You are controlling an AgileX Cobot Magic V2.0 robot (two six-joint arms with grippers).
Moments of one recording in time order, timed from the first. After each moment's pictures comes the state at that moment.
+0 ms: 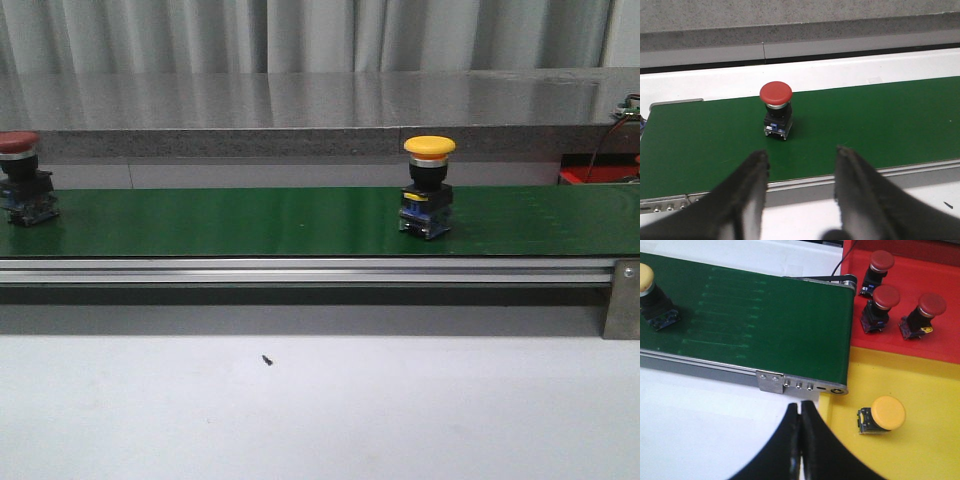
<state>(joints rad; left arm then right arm) -0.08 0.76 -0.58 -0.18 0.35 0.13 -0.08 0.78 -0.74 0.17 0.70 -0.26</state>
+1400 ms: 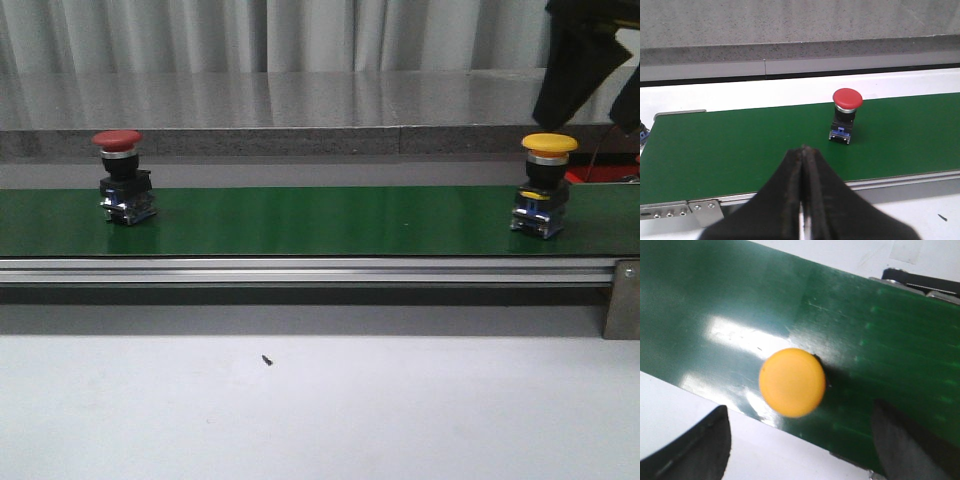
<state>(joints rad) -0.08 0.68 -0.54 -0.20 0.32 0.13 0.10 1.56 -1.25 0.28 0.85 -0.28</state>
